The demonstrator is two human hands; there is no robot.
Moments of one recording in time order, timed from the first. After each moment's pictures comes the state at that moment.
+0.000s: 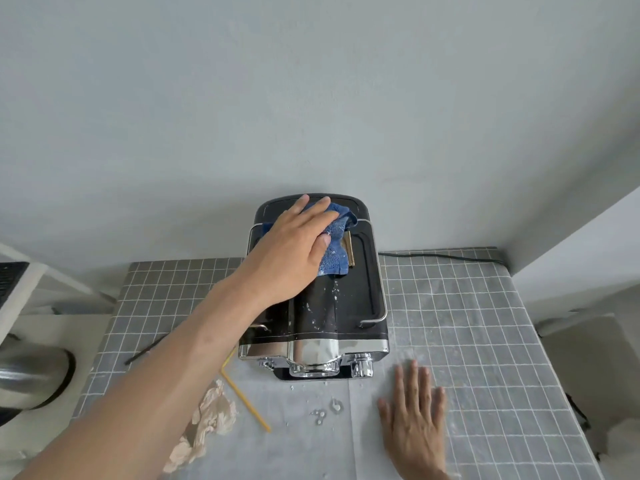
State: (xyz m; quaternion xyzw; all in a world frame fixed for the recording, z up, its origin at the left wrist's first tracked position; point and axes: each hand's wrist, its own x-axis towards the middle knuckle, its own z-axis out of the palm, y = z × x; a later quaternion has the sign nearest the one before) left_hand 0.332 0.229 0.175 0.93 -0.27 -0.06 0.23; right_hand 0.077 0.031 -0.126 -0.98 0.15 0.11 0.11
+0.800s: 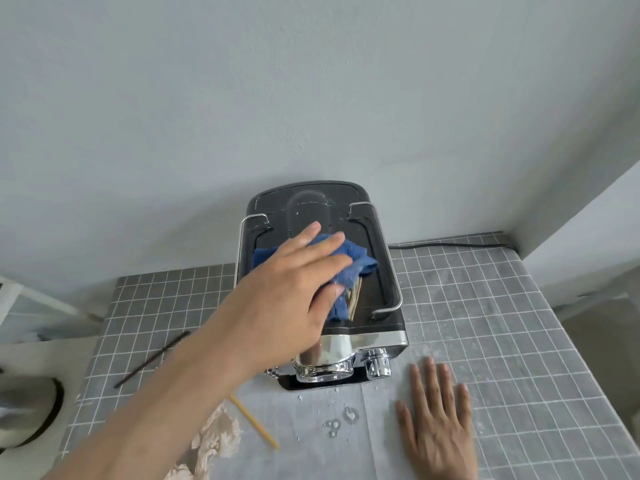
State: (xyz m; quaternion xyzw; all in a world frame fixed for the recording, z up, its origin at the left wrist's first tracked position) left_hand 0.271 0.252 0.176 0.91 -0.37 -0.02 0.21; right_hand 0.072 0.034 -0.131 -0.98 0.16 0.00 0.11
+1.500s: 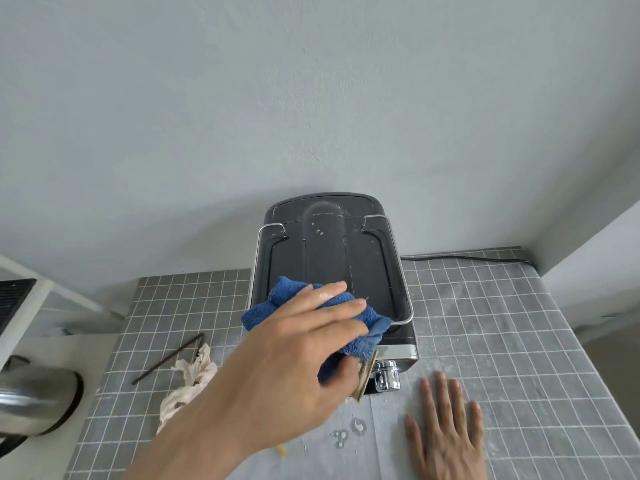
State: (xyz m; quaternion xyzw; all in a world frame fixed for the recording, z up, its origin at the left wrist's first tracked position) left_hand 0.218 0.265 0.175 0.88 -0.38 0.00 0.27; right_hand 0.077 0.038 -0.131 -0.98 0.16 -0.05 0.10
